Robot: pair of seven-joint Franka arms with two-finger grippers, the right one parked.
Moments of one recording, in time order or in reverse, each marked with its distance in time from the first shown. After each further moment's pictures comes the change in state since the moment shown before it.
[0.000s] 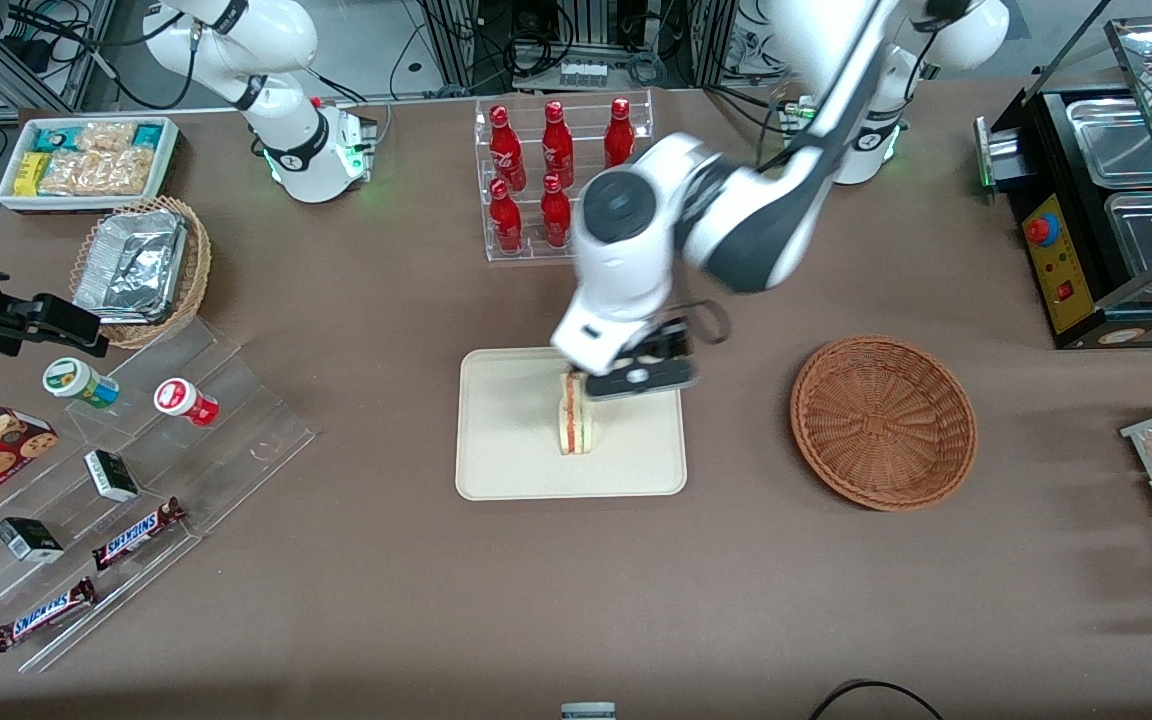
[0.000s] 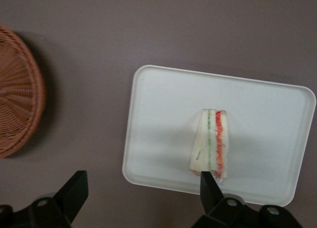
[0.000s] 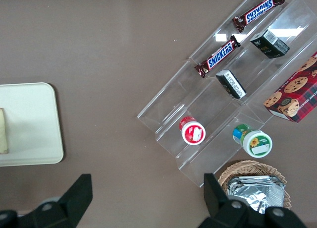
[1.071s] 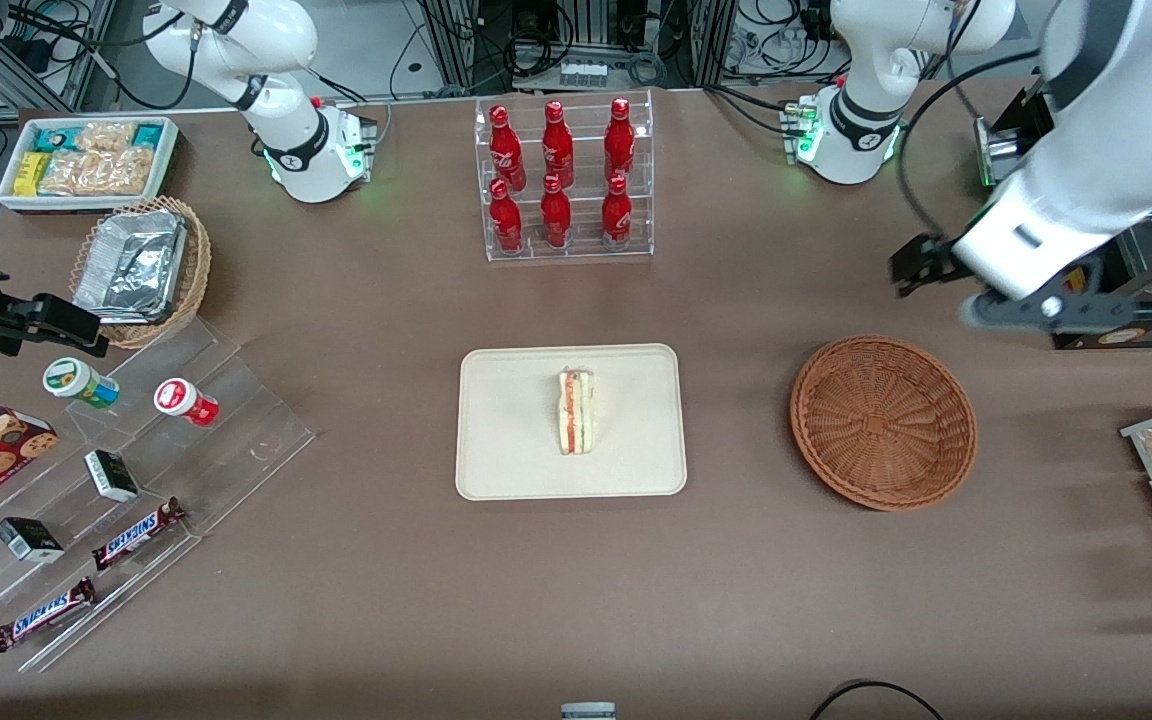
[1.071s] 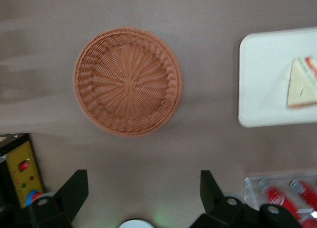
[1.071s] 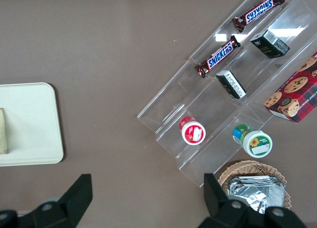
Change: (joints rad) arm 0.459 -0.444 0.011 -0.221 -0.066 -0.305 0.766
